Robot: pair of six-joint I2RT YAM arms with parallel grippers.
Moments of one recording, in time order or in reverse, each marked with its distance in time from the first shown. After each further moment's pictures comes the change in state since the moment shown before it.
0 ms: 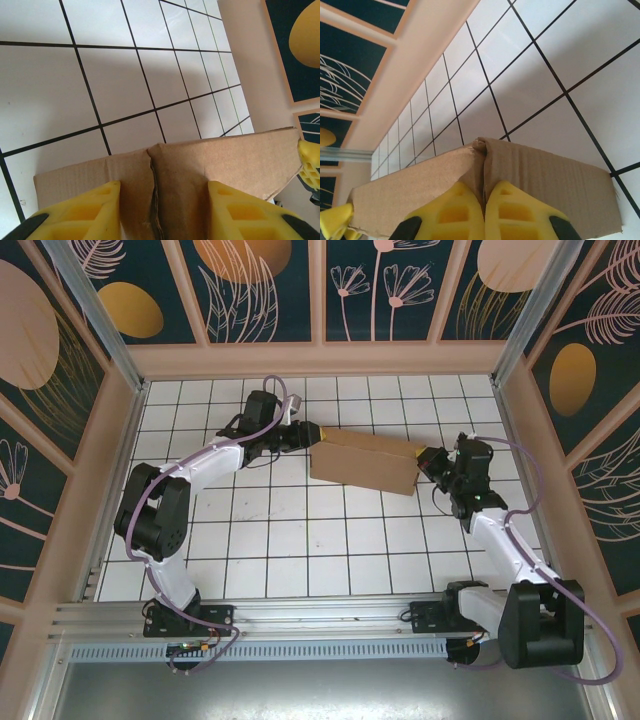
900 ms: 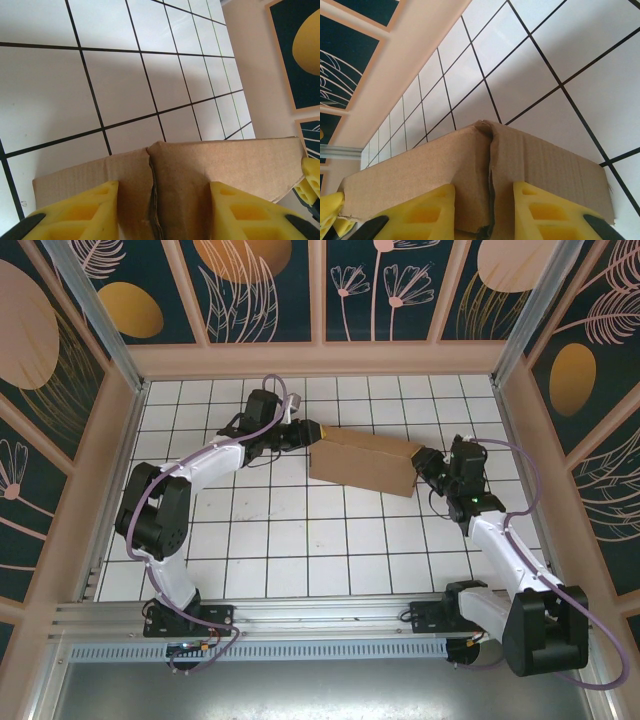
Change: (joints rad) left arm -0.002 0.007 0.014 -0.007 -0.023 -0.023; right arm 0.052 -0.029 0.000 -0.053 0.070 -0.006
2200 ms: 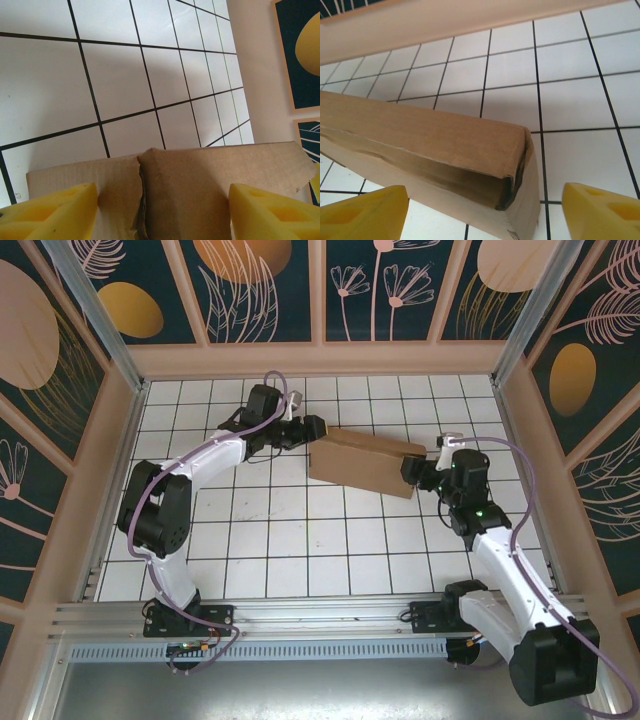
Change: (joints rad) left arm 0.000 0.022 0.075 -0.096 0.010 -0.023; right arm 0.068 -0.169 -0.011 -0.076 0.087 -0.597
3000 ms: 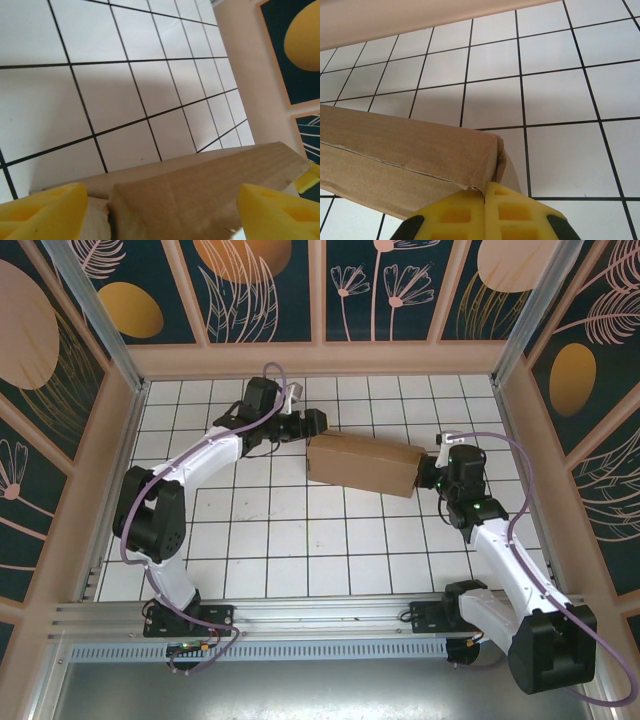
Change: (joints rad) left arm -0.003 -0.043 0.044 -0.055 -0.024 0.071; right arm -0.003 0.080 0.027 -0.021 0.056 -0.027
